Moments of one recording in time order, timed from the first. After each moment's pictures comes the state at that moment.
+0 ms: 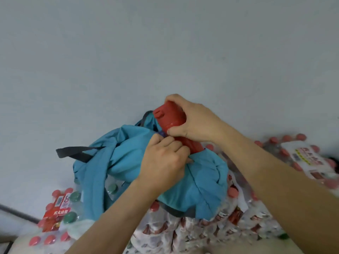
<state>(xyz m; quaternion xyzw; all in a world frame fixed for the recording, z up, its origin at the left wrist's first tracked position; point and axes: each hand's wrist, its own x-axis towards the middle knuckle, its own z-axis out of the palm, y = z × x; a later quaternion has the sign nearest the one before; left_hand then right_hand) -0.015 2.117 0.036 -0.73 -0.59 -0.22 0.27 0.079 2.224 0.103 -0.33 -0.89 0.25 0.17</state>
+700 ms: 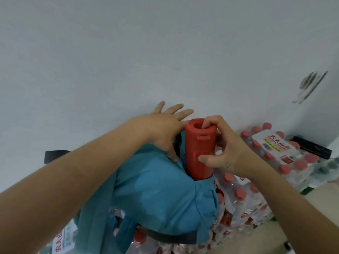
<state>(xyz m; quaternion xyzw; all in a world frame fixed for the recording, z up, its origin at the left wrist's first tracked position) 0.005 2.255 0.121 -0.84 -0.49 0.23 0.03 0.205 2.225 0.058 -0.30 -0.74 0.45 0.39</state>
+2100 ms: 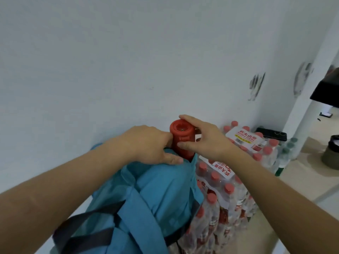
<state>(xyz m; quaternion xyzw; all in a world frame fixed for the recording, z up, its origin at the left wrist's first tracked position) 0.013 2.222 0.156 -0.85 -0.49 0.21 0.03 0.190 2.229 0.081 -0.51 -0.72 0.30 0.37</state>
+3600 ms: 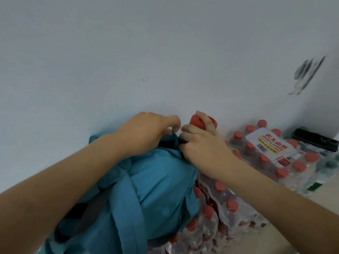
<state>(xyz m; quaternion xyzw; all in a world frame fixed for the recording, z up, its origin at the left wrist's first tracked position) 0.042 2.283 0.131 -0.85 -0.52 0.04 0.04 0.210 2.294 0.037 -0.37 -0.89 -0.14 0.21</state>
